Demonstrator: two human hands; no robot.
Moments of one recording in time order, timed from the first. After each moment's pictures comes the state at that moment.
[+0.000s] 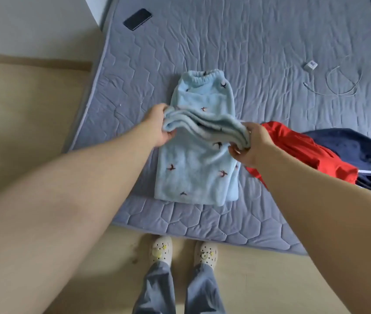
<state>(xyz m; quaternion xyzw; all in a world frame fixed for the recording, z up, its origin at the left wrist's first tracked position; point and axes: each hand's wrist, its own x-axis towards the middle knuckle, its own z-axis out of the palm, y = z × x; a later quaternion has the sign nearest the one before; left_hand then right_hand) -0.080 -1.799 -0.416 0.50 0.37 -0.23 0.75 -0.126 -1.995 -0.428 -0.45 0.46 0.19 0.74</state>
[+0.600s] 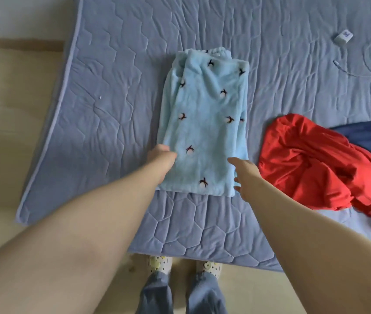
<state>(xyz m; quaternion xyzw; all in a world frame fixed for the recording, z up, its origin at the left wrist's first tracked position) -0.058 -1.818 -0.590 0.81 0.34 -0.28 0.40 -0.103 -1.999 -0.575 -0.61 0.50 0.25 0.57</state>
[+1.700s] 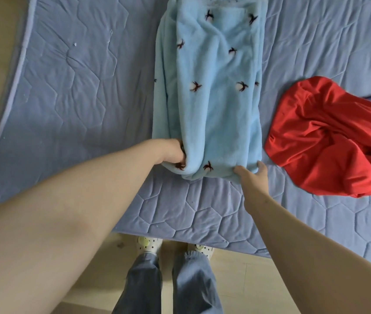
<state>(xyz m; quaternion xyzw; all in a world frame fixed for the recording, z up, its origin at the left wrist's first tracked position) -0.082 -1.840 -0.663 0.79 0.05 -0.56 0.25 -0.174 -2.021 -0.670 -0.64 0.49 0.16 0.57</state>
